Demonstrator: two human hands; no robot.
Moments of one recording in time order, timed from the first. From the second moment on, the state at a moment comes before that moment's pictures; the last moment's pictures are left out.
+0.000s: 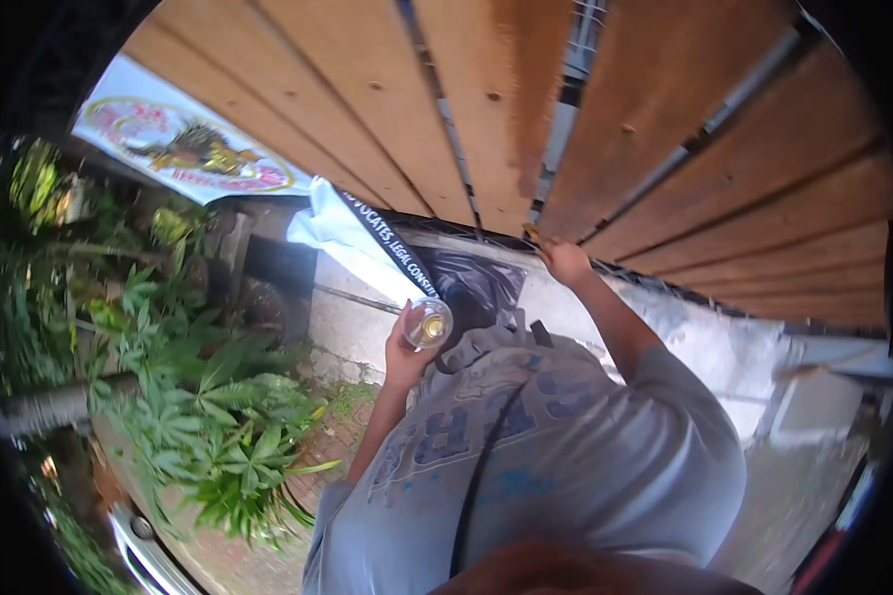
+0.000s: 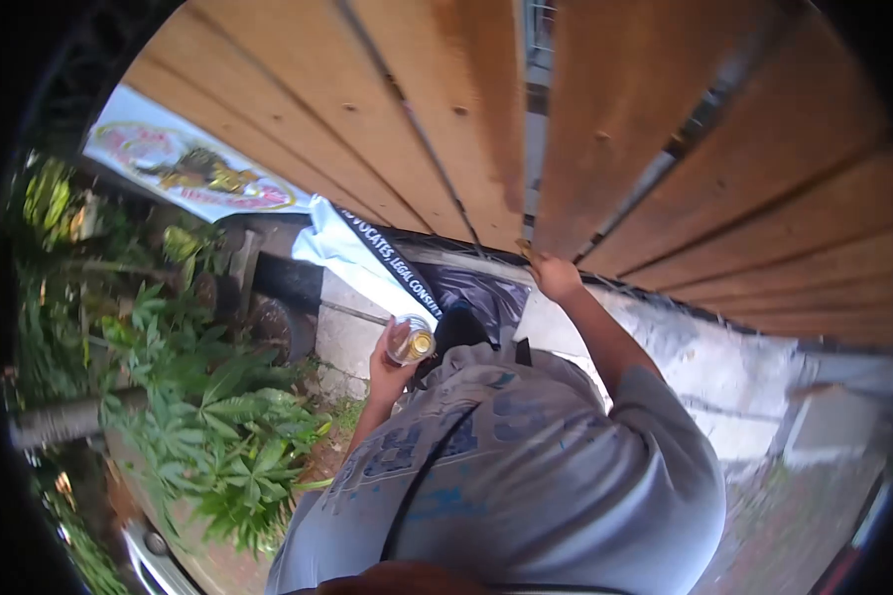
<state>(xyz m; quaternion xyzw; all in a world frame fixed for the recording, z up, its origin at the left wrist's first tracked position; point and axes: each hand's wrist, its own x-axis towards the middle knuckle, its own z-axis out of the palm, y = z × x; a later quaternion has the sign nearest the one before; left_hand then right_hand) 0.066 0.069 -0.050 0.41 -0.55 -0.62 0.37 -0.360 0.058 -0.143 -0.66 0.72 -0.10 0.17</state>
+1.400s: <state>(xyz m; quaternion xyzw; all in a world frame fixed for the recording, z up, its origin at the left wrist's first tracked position) 0.072 0.051 -0.023 0.43 -0.51 -0.63 0.40 -0.342 0.045 0.086 -0.68 0.53 -0.47 -0.21</state>
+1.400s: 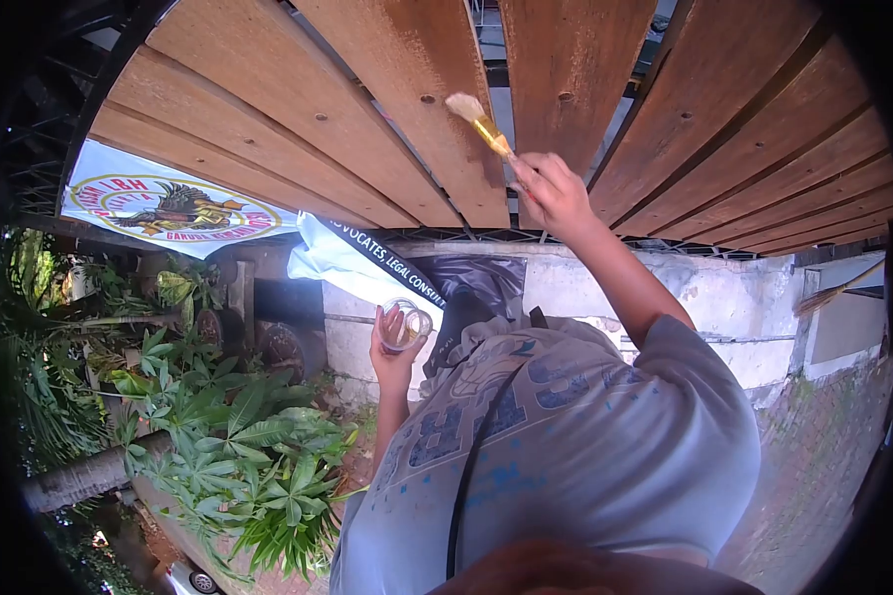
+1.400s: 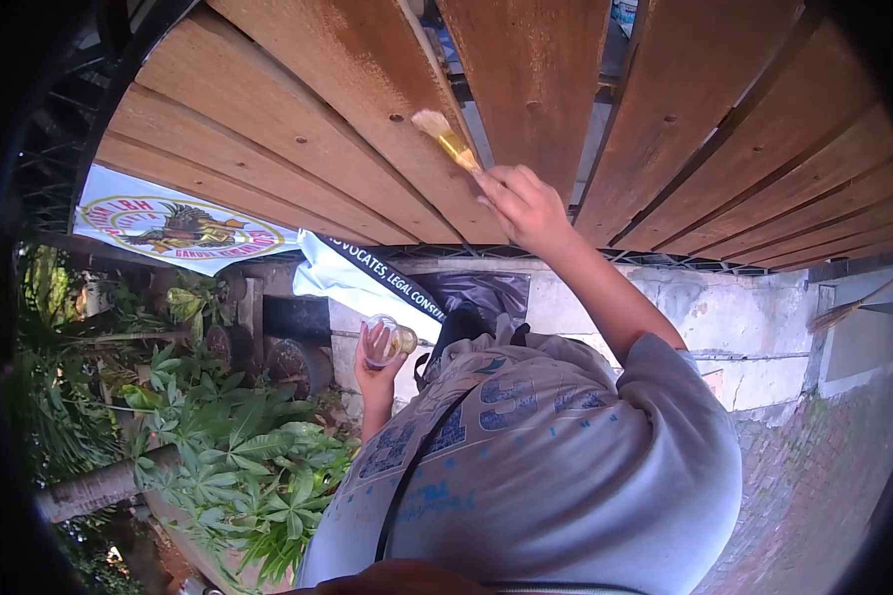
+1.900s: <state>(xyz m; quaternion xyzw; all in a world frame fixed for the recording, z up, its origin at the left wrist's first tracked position) 0.076 0.049 -0.006 0.43 -0.56 -0.60 0.38 -0.337 0.036 -0.029 -0.64 0.70 -0.31 0.06</state>
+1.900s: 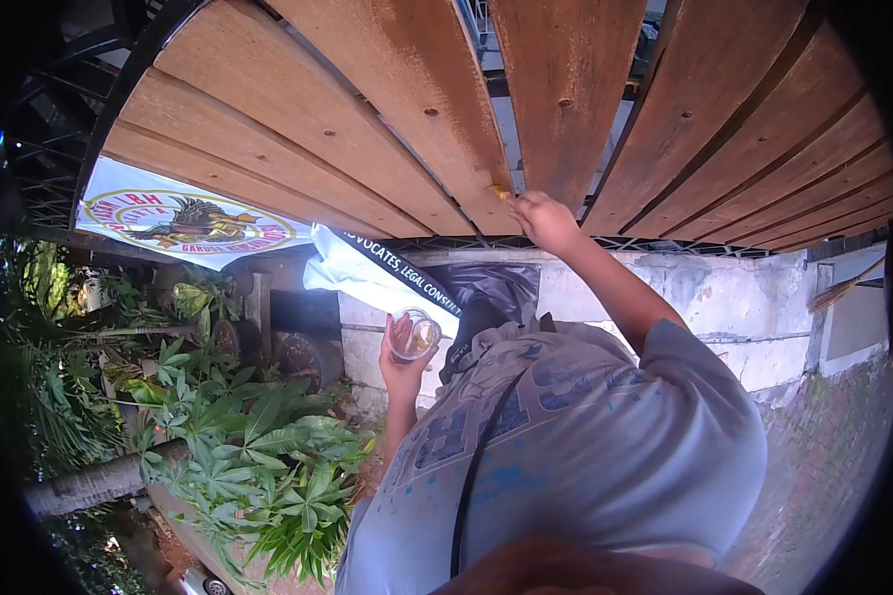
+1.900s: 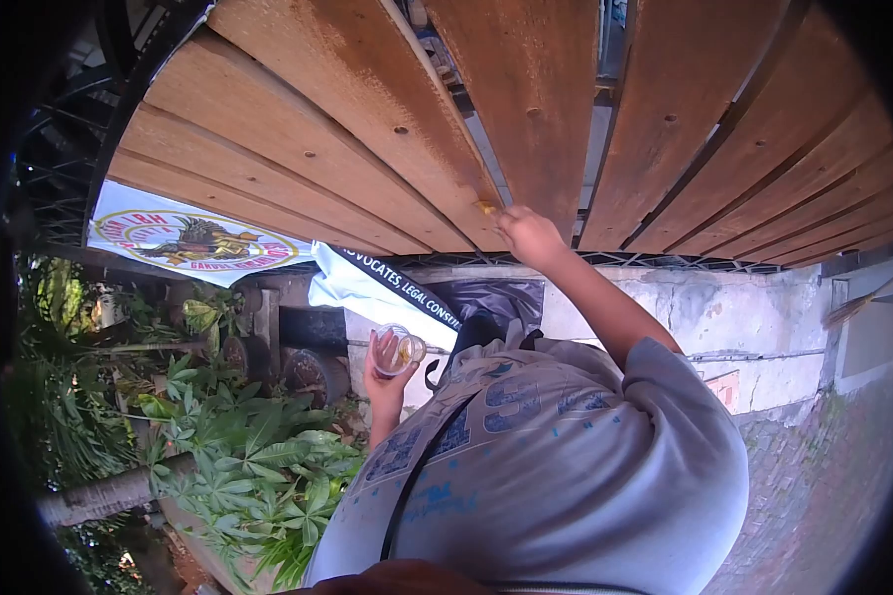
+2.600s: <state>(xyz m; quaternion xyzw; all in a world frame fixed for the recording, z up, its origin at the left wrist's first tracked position) 0.056 0.051 -0.005 0.43 -0.55 -0.61 0.38 -0.346 0.062 -0.141 -0.67 0.70 -0.22 0.11</state>
